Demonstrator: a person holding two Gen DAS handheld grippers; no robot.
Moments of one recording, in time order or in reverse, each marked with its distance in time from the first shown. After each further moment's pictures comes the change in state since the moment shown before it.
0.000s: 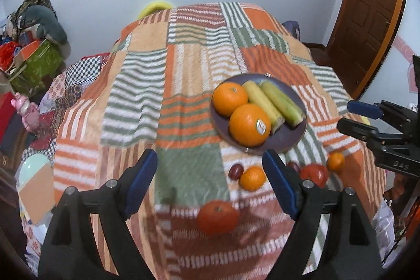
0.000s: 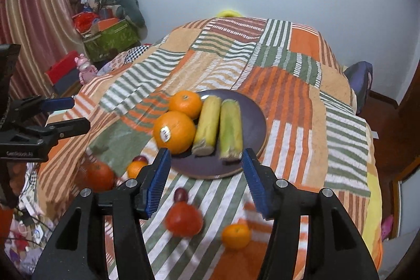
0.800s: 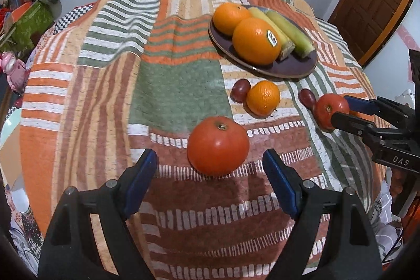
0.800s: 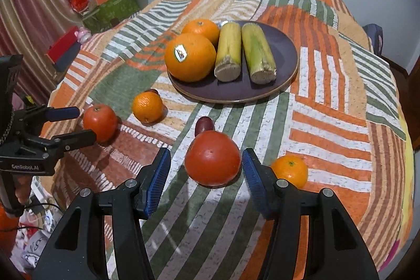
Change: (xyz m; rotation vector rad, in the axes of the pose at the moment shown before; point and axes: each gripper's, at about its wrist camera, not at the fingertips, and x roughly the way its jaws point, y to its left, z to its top) left arm 0.048 0.006 -0.075 -0.047 0.198 -0.062; right arm 0.045 0.019 -0.061 0.067 0.186 0.053
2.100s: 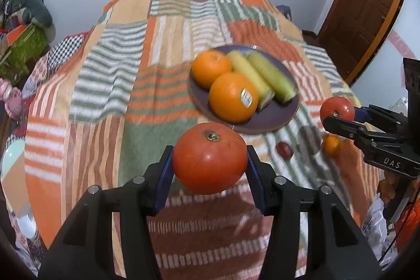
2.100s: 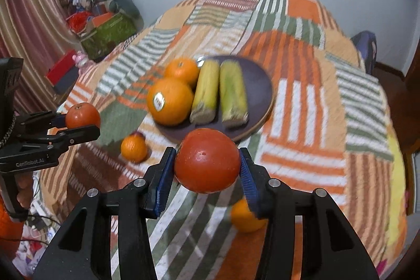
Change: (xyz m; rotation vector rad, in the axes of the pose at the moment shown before) left arm -0.025 -0.026 0.058 0.049 -0.121 -0.022; right arm -0.030 -0.032 0.033 0.032 -0.120 -0.004
